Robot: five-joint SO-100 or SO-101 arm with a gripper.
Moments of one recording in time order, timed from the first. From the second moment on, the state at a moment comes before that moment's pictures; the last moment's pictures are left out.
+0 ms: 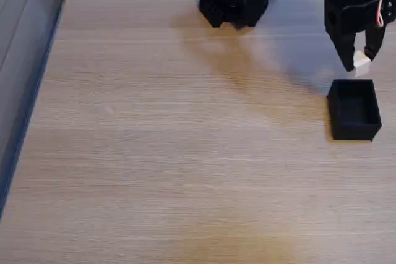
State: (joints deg) arm -35.7 99.5 87.4 77.5 -75.0
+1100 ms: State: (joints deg) arm -28.7 102.0 88.8 77.2 -73.6
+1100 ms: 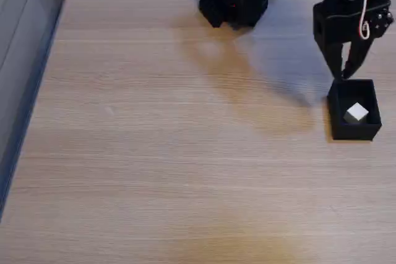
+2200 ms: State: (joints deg) arm -3.3 189.3 175.7 76.2 -95.7
